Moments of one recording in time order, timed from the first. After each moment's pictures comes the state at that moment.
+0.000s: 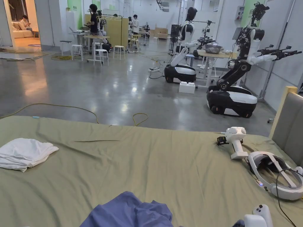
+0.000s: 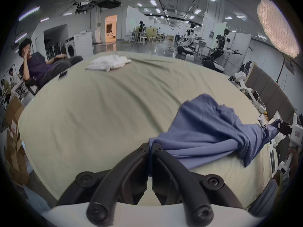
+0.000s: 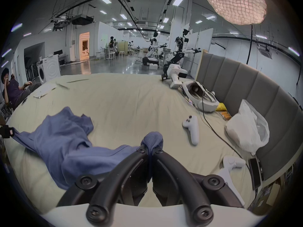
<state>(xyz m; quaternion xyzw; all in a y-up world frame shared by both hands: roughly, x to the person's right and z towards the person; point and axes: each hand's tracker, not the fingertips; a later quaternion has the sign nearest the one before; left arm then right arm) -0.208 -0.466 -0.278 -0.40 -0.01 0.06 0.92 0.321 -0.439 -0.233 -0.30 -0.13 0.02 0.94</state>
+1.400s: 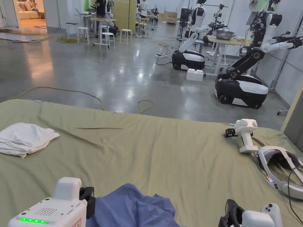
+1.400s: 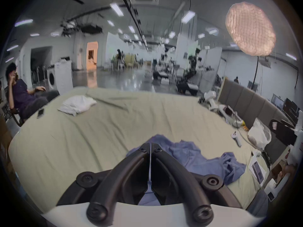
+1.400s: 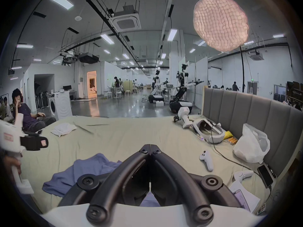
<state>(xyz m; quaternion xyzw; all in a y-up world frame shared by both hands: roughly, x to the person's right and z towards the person) -0.109 -0.404 -0.346 -0.28 -0.13 0.03 0.95 0.242 -0.380 -0.217 -0.11 -0.10 -0.02 0.99</state>
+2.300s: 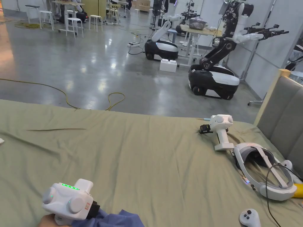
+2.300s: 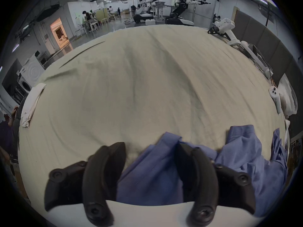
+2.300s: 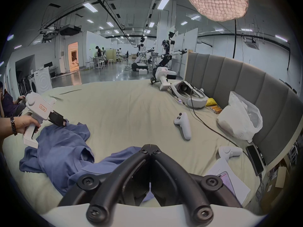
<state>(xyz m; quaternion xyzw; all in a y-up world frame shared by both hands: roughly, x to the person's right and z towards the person) 0.014 -0.545 -0.579 -0.49 -0.16 -0.12 0.85 0.332 -0.458 -0.229 -0.27 -0.18 -0.02 0.95</state>
